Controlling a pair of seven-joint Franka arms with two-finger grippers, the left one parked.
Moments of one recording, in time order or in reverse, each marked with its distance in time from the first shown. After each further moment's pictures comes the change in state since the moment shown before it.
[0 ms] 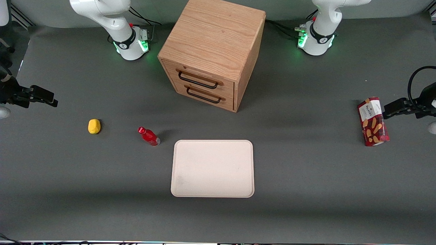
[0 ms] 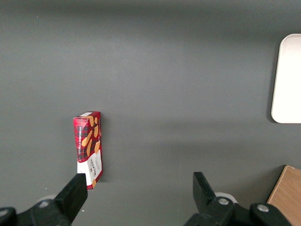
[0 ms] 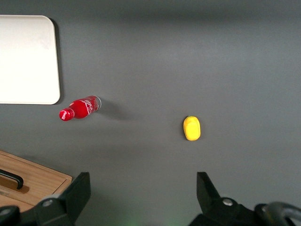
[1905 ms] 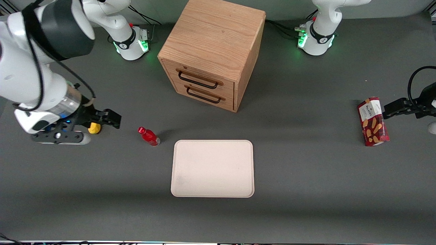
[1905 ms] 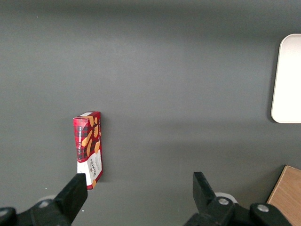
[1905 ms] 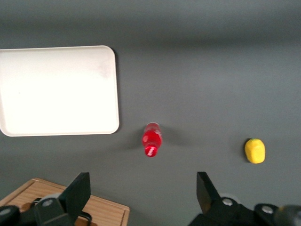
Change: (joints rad) arm 0.286 0.280 0.044 0.311 0.001 0.012 0.387
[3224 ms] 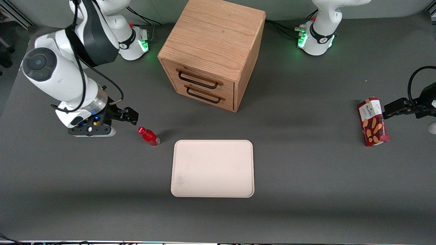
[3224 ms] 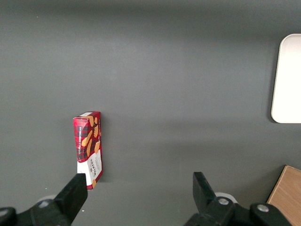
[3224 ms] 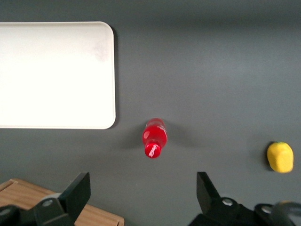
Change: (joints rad) arm 0.015 -0.204 -0.001 -0.569 0.003 0.405 -0.036
